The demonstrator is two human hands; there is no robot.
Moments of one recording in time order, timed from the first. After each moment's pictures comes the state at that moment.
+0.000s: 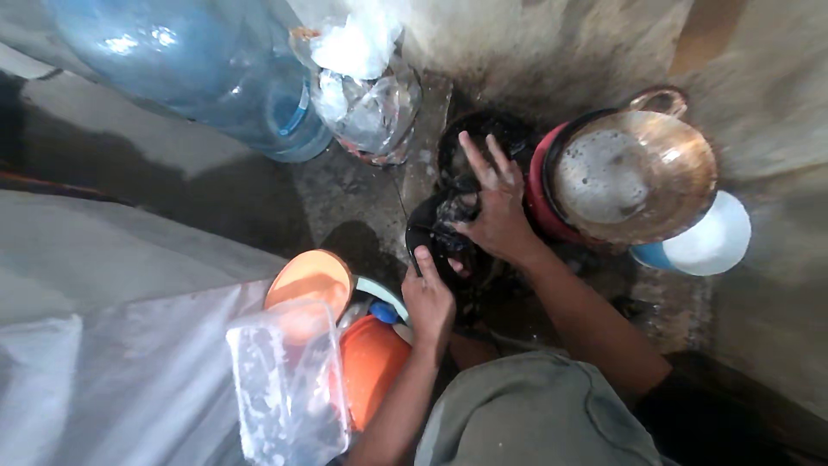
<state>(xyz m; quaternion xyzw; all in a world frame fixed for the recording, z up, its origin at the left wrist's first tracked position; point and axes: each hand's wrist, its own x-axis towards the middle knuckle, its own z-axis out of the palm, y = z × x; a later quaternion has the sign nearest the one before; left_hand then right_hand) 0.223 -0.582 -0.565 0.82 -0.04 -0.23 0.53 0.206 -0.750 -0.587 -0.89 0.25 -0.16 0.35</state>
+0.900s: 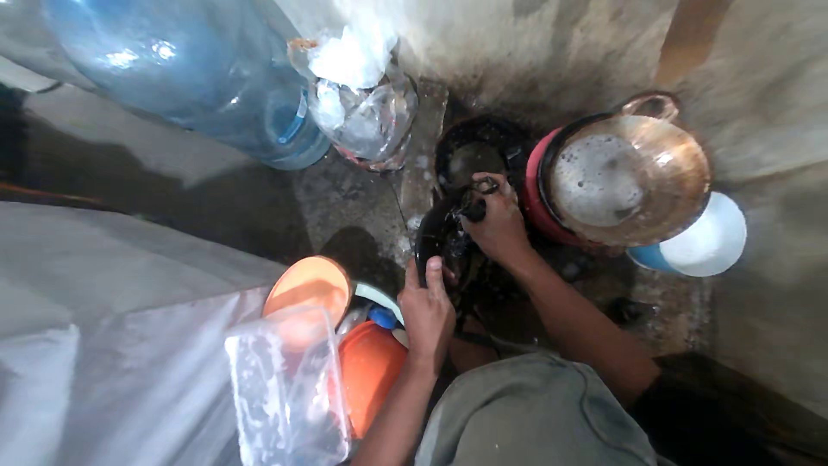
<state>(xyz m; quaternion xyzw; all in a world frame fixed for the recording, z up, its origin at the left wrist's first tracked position) 0.223 -0.575 -0.563 0.85 -0.13 -0.20 0.47 0.203 -0.746 -0.600 -0.82 0.39 -0.12 0.40</state>
